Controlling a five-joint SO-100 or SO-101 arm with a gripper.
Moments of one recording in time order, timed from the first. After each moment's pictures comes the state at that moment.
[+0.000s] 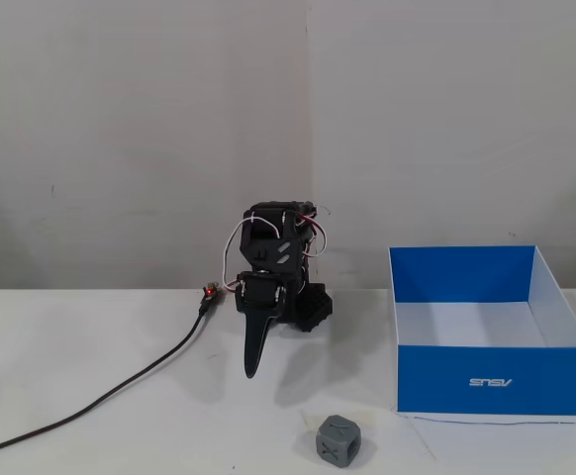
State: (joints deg) arm -0.3 189.7 173.7 64.1 2.7
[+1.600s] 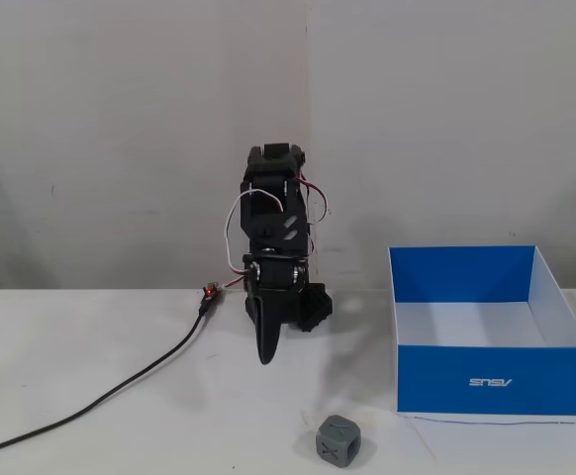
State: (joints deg) arm -8.3 141.4 140.7 56.0 -6.2
